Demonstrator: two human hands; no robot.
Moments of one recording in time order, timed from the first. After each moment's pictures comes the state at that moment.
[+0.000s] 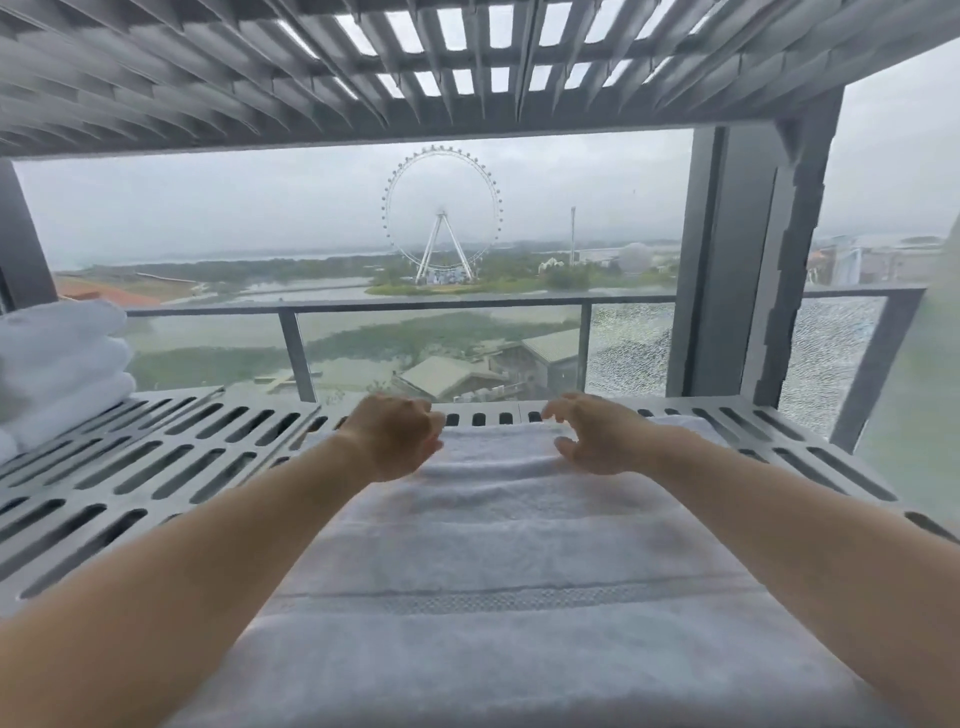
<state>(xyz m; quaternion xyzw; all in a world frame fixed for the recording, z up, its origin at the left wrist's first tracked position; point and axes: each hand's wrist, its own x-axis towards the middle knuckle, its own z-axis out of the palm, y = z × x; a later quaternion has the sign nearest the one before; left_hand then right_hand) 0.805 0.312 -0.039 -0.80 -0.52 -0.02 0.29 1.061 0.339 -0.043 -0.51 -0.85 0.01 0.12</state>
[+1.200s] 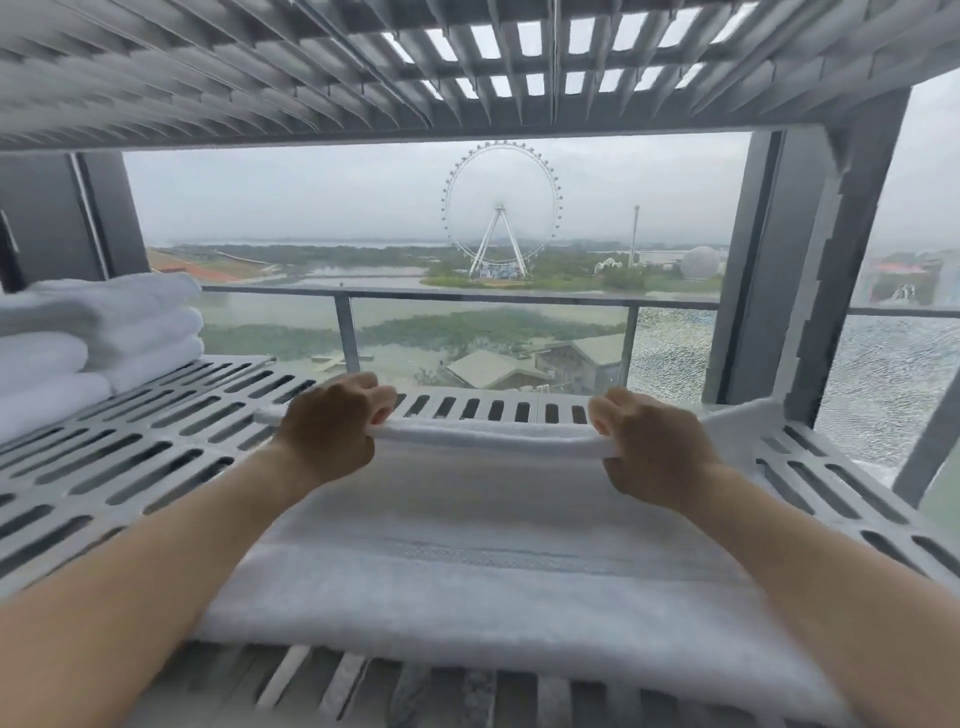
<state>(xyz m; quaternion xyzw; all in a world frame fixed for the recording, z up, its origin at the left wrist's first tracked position) 0.780 0.227 -0.038 -0.72 -0.59 -0.21 0.28 1.100 0.292 -0.047 -0.42 -0.86 -0.21 0.21</state>
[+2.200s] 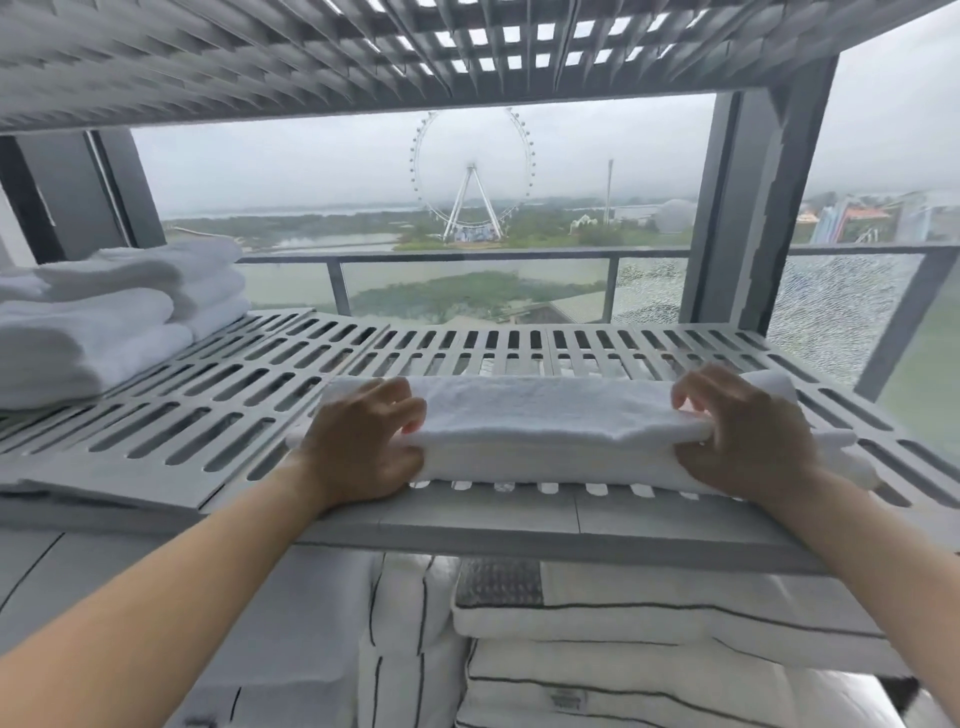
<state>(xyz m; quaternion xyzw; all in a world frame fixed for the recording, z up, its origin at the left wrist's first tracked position) 0.773 0.063 -0.071 -0.82 -0.46 -0.24 0.24 1.138 0.105 -0.074 -0.48 -0.80 -0.17 0.33</state>
